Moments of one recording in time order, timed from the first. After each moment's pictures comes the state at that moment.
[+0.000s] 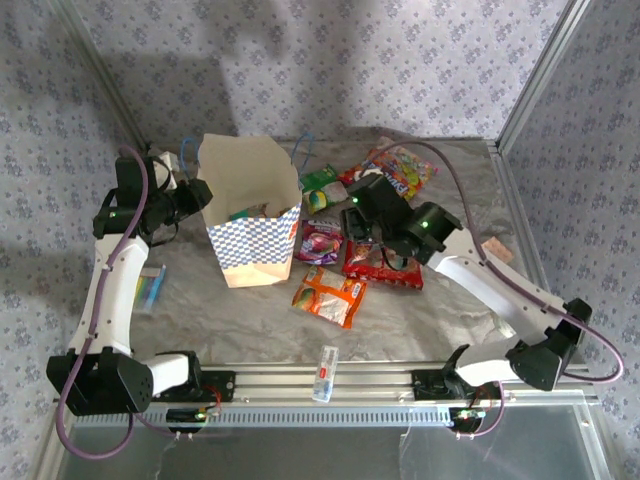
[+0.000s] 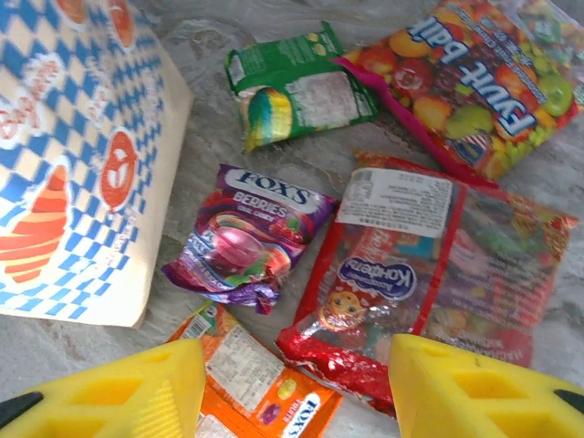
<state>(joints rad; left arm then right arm) 0.02 1.20 1.25 -0.75 0.34 -0.46 0.78 1.32 1.41 -0.92 0.32 0.48</state>
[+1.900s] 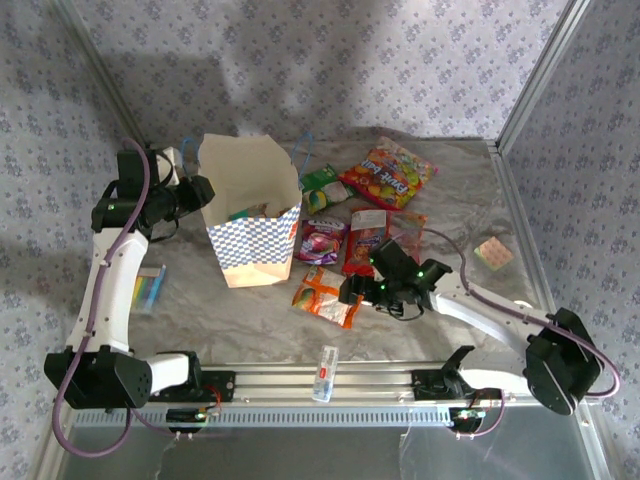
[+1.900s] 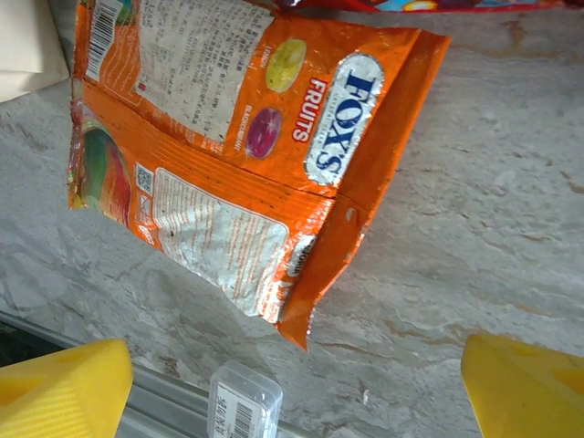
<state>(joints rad) -0.02 1.23 1.34 -0.85 0.30 -0.43 0.74 1.22 0.71 -0.59 -0.27 0.88</state>
